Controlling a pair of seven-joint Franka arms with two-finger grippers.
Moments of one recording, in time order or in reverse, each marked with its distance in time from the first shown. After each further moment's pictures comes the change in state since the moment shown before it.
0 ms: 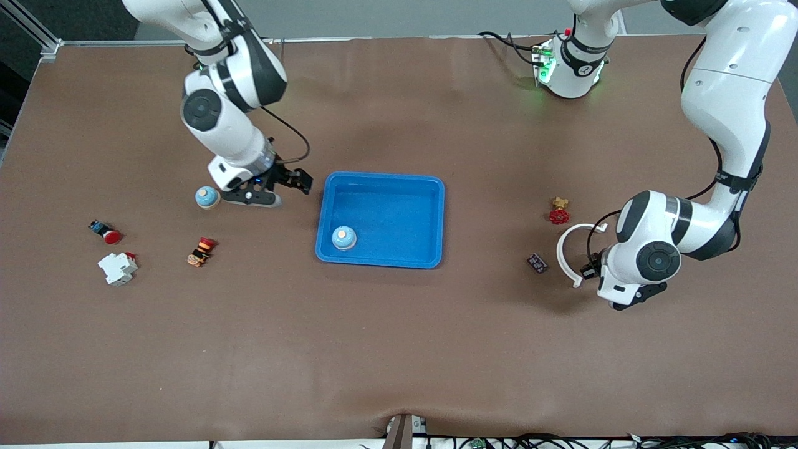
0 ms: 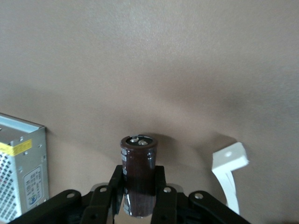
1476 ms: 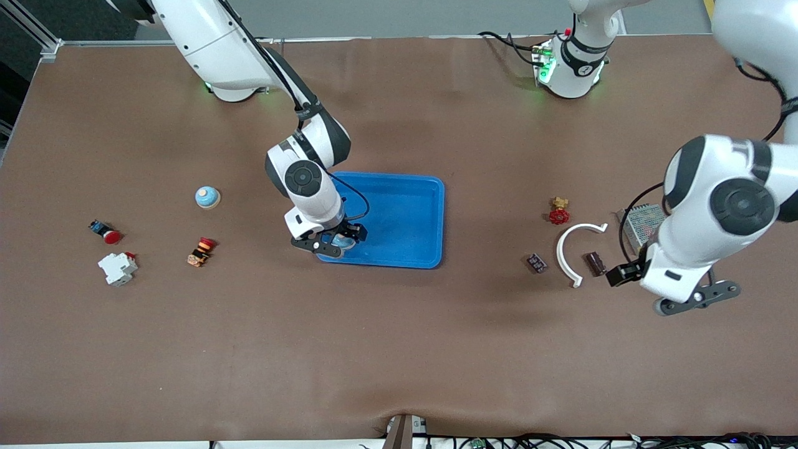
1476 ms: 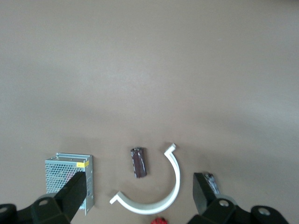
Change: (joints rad) left arm -0.010 -0.280 -0.079 0.209 -0.103 -0.182 0.263; right arm 0.105 0.484 -0.009 0.370 -0.192 0.121 0.318
